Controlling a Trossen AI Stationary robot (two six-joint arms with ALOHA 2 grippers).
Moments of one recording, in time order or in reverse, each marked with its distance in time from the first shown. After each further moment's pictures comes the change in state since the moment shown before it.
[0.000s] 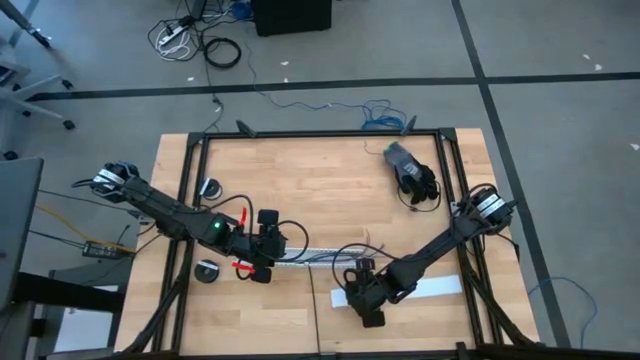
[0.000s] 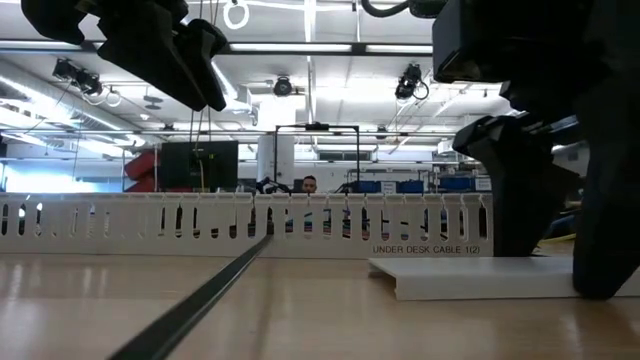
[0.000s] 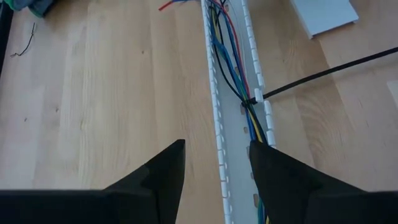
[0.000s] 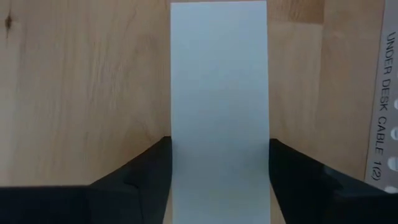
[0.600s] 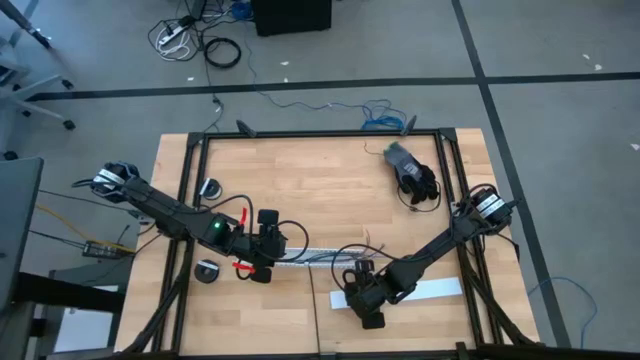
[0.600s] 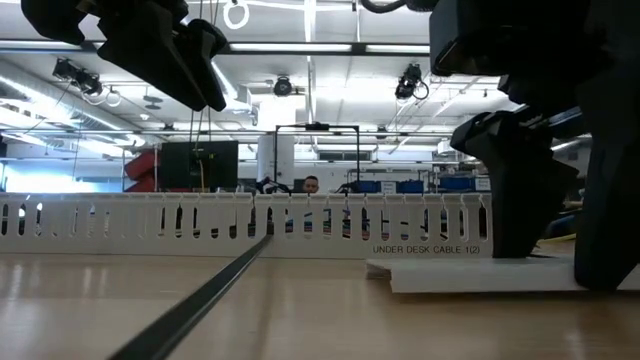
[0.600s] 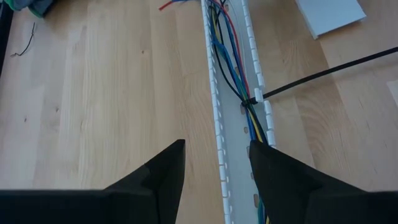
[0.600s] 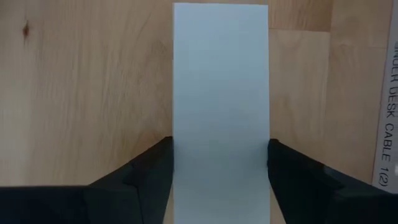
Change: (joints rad) left arm 0.000 0.000 0.000 0.000 0.000 0.002; right arm 0.000 0.001 0.012 0.001 -0.007 0.000
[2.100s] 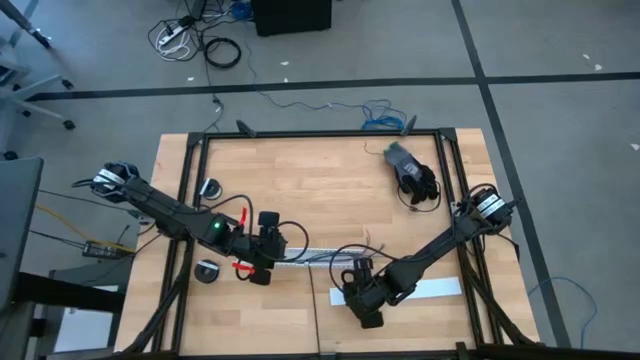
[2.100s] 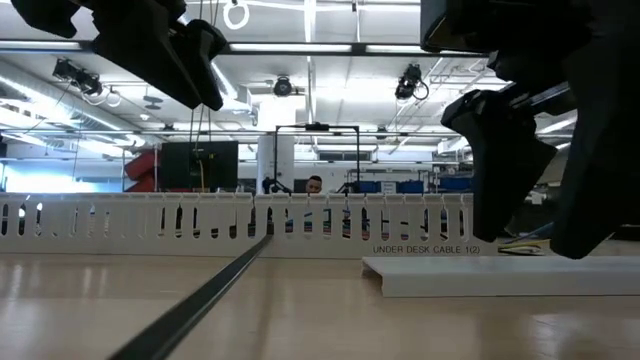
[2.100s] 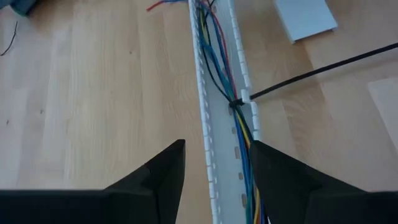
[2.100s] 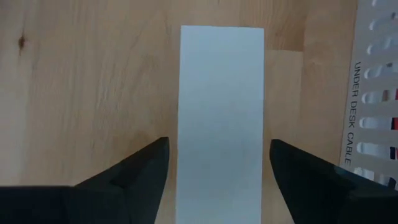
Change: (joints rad) left arm 0.000 0.000 0.000 0.008 0.043 -0.008; right arm 0.004 -0.002 0.051 -0.071 0.055 -0.024
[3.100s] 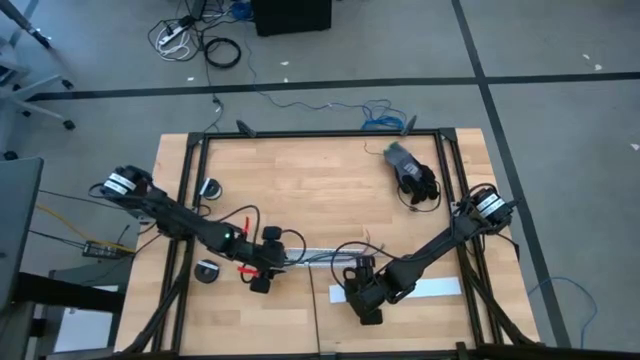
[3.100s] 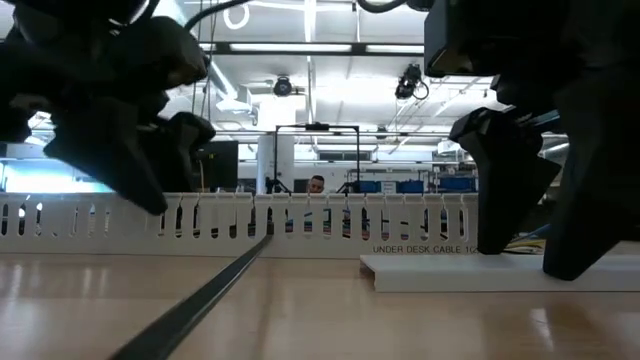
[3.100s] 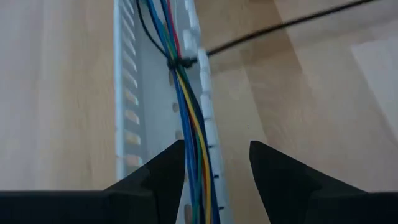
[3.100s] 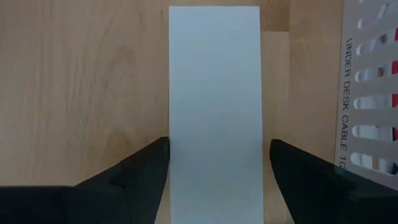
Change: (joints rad) left arm 0.010 0.126 -0.293 0.465 0.183 -0.061; right arm -0.009 -0.001 -0.039 0.018 0.021 0.049
